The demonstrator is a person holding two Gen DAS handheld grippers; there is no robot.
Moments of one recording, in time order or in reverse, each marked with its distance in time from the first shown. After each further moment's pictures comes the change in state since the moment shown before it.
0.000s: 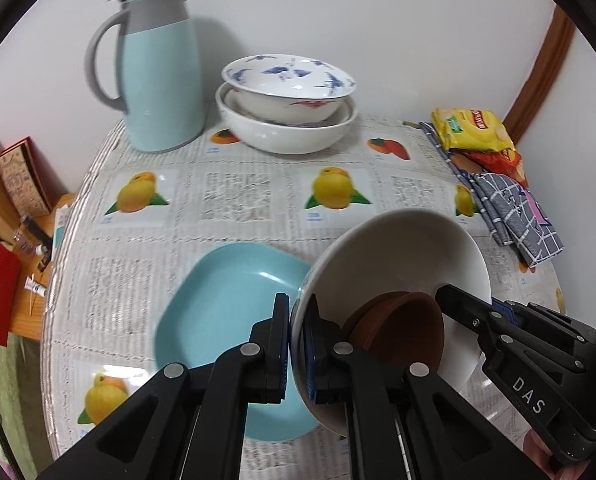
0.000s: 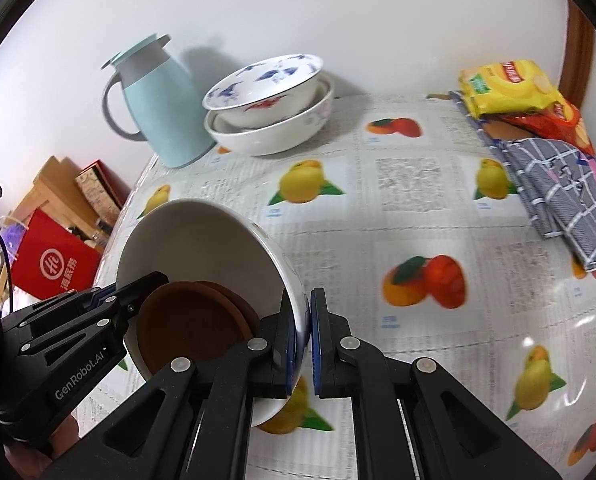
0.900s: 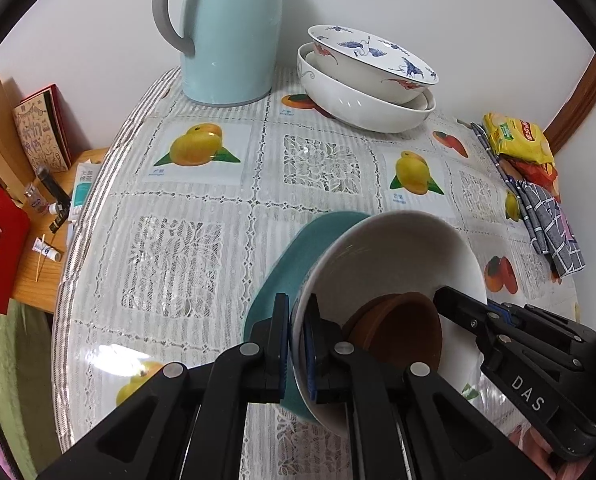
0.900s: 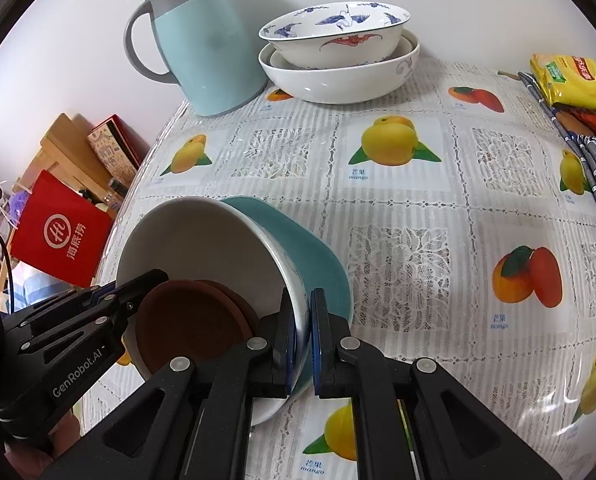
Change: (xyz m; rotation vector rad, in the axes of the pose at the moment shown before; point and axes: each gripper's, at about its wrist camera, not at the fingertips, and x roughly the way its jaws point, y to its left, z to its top) left arm 0.028 0.071 -0.009 -0.102 0.066 0.024; right arm 0.063 0.059 0.002 -0.061 0.126 0.043
